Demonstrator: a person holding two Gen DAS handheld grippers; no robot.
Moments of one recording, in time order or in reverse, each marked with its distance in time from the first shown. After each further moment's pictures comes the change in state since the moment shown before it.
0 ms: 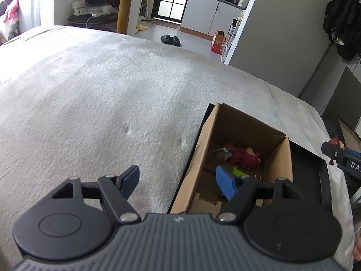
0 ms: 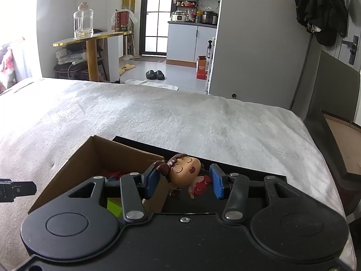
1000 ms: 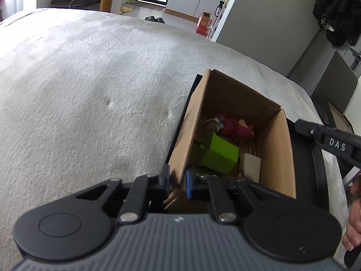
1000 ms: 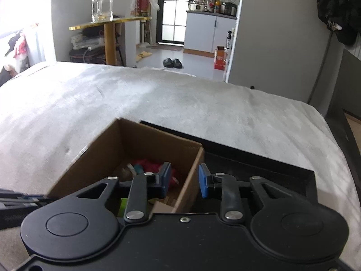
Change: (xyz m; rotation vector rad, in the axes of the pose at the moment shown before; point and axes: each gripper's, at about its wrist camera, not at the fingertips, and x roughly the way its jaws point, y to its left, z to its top) left arm 0.029 0.003 -0.026 0.031 0.090 -0.088; right arm 0.016 0.036 -0.013 -0.045 0.066 0.060
